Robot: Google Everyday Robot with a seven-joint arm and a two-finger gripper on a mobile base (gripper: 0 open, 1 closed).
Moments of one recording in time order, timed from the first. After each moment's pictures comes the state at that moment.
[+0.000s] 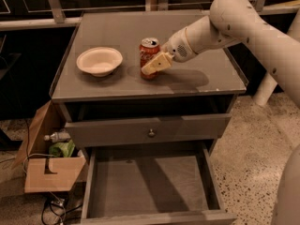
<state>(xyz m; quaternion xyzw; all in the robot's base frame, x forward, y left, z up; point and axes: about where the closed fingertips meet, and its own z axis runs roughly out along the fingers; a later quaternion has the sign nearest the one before) 0.685 -0.035 0.865 -0.49 0.75 0.25 0.36</state>
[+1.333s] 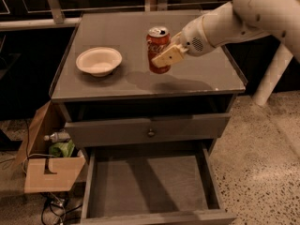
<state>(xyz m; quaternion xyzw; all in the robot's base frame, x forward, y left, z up) 0.642 -0.056 0.917 -0.49 0.75 0.22 0.39</state>
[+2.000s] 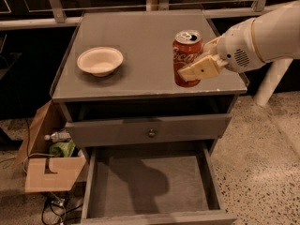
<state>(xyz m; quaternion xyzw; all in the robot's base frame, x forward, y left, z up) 0.532 -0.123 0.958 -0.44 0.78 0.17 0.41</state>
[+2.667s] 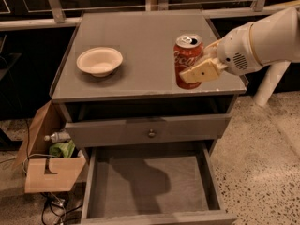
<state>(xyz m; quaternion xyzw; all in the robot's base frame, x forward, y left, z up) 0.537 -0.127 0.948 -0.45 0.78 0.16 0.41</state>
